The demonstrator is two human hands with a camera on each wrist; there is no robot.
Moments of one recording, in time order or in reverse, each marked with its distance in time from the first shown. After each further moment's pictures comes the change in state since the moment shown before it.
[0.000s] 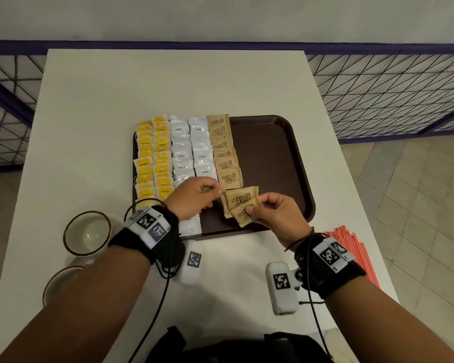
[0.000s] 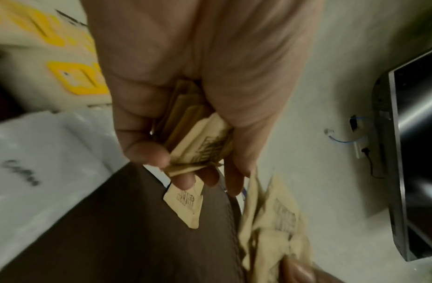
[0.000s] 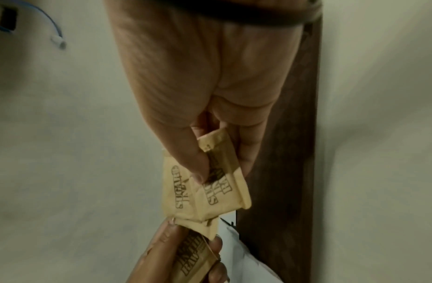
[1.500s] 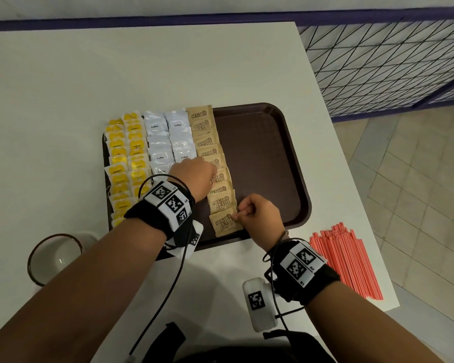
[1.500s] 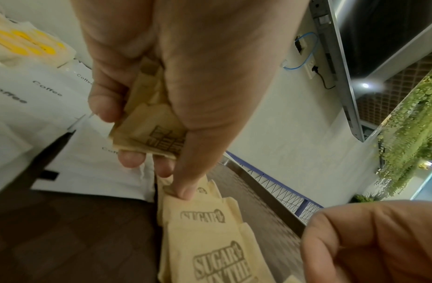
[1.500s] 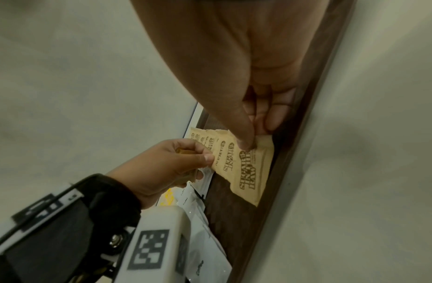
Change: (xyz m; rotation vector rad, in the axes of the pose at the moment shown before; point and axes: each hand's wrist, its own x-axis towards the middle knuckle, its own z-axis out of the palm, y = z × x) left_hand 0.087 0.008 0.008 0.940 -0.071 0.023; right_hand 0.039 0.031 0.002 -0.633 0.227 -0.004
